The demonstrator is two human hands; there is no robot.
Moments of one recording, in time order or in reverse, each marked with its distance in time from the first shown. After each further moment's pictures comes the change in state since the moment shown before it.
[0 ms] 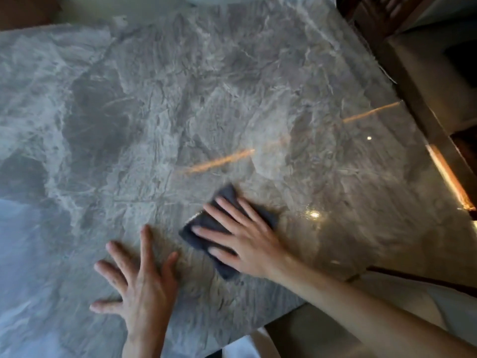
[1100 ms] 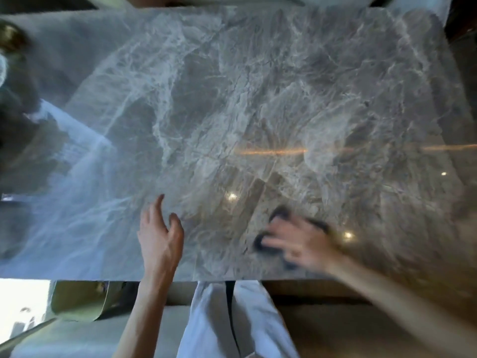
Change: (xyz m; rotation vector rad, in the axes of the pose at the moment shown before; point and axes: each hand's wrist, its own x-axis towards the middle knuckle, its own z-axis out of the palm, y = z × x) left_hand -0.048 -0.037 -0.074 -0.461 0.225 -0.113; right_hand -0.077 0.052 -0.002 0.081 -0.102 -0.462
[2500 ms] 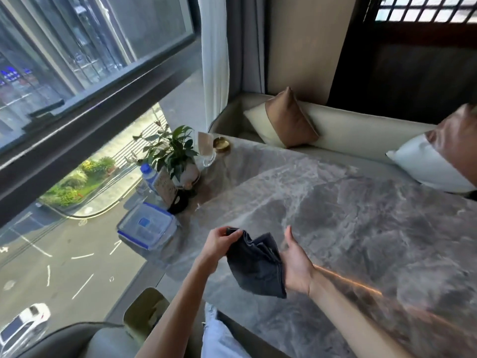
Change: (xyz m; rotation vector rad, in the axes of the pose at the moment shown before) left_hand 0.038 0.004 -0.244 -0.702 -0.132 -0.190; right_hand 0.278 -0.212 -0.212 2.424 -0.657 0.492
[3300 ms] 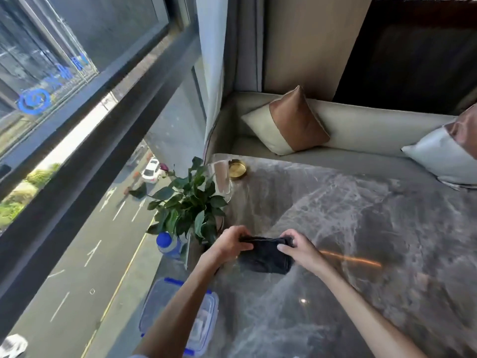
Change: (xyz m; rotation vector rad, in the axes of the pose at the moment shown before) left_hand 0.293 0.088 -0.184 0.716 -0.415 0.201; right_hand 0.270 -0.139 0.054 -1.158 0.802 -0.432
